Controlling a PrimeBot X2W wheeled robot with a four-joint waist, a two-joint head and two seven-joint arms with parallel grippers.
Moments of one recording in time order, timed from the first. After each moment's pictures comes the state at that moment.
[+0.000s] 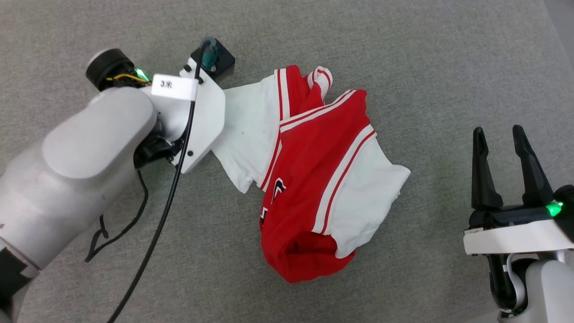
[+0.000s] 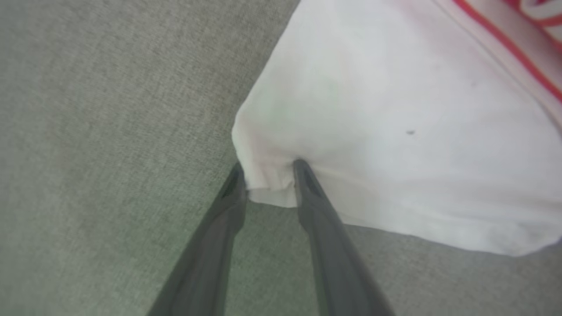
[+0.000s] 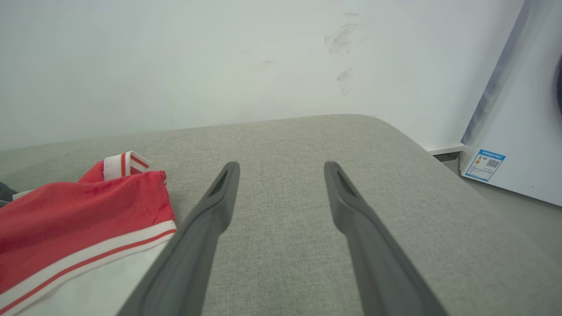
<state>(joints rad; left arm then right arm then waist) -1.25 0.58 -1.26 0.47 -0.86 -0.13 0.75 -0.20 -0.05 -0.07 0.02 0.20 0.13 -0.26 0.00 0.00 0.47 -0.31</state>
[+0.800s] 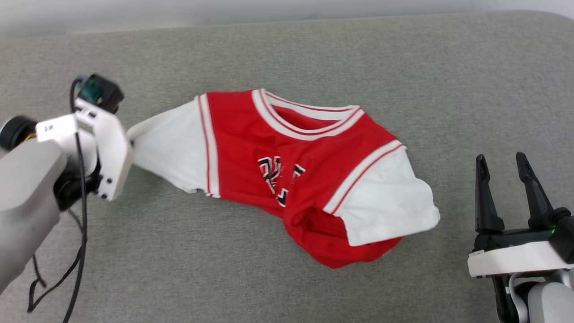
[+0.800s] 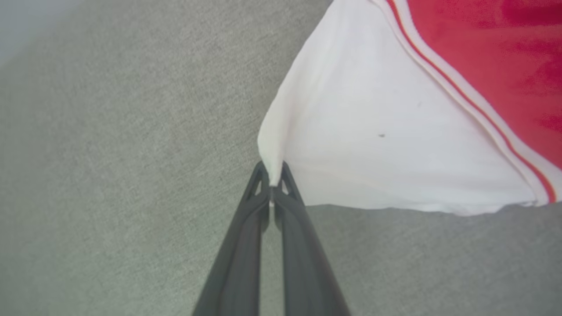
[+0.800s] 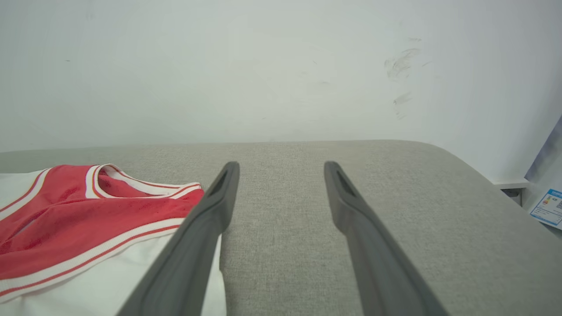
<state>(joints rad) -1.09 0.72 -1.22 0.67 -1.03 -0.13 0.37 -0.13 -0.05 -0.10 0.03 0.10 0.13 -0.26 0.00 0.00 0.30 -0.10</state>
